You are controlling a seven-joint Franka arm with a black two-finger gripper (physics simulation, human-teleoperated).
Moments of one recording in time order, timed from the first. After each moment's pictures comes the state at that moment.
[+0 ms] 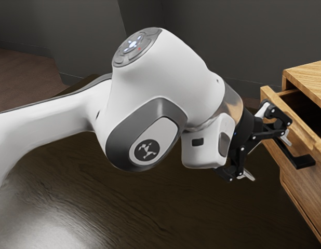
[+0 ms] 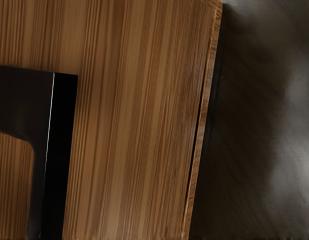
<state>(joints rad) -0.43 -0.06 -0.05 -1.79 -0.04 2.33 1.67</state>
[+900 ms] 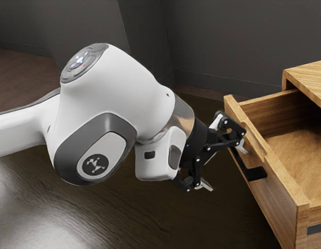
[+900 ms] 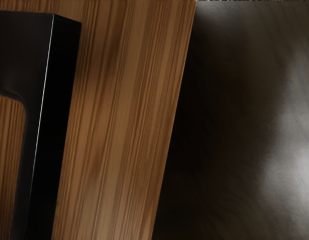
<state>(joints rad) -0.41 -0.25 -0.03 -2.01 -0.04 2.33 1.66</state>
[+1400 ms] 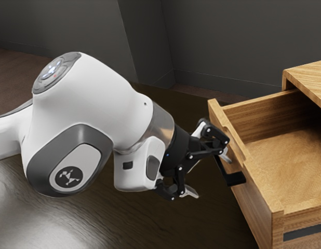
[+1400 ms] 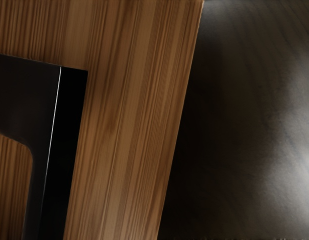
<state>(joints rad) -0.41 -0.36 -0.03 -2.12 -0.04 2.34 1.66</state>
